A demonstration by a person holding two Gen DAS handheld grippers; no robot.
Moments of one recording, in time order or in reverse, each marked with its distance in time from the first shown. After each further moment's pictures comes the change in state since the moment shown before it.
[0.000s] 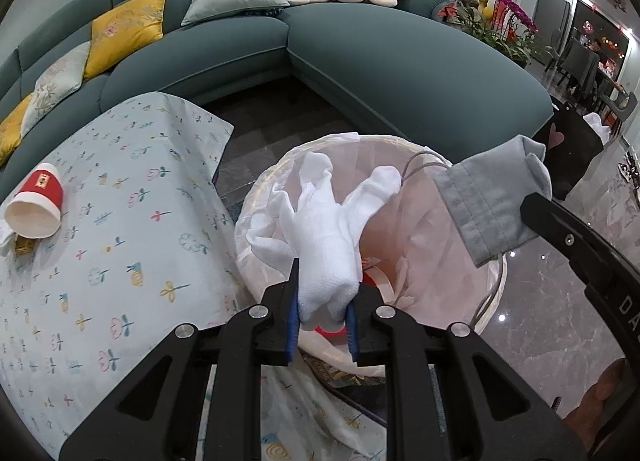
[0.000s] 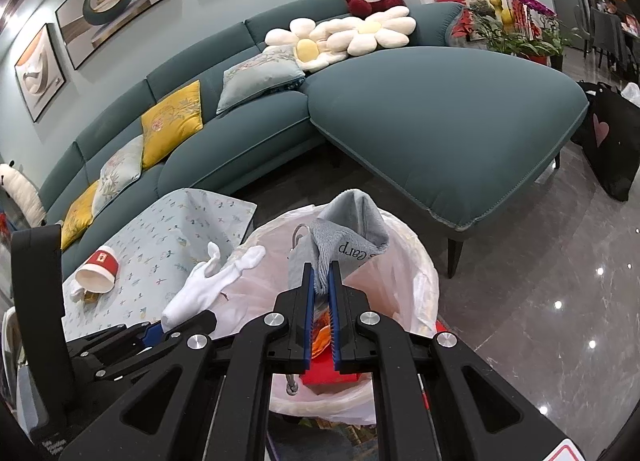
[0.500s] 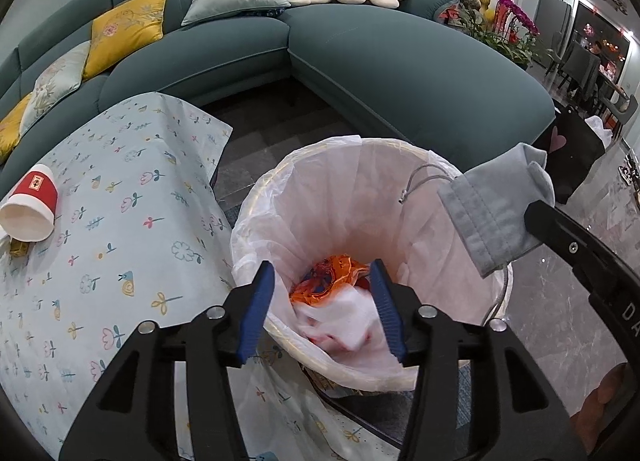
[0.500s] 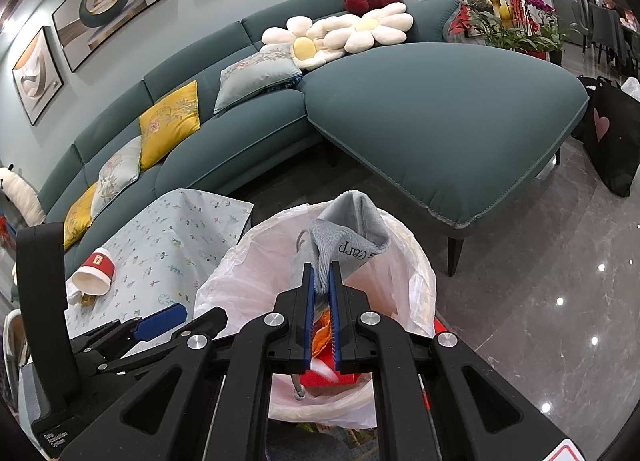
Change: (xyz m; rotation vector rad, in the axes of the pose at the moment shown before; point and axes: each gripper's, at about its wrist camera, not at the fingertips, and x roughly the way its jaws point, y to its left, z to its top) left arm 0.007 -0.003 0.003 -0.008 -0.008 0.010; right arm 0.006 -0.002 0.001 0.007 0.005 0.006
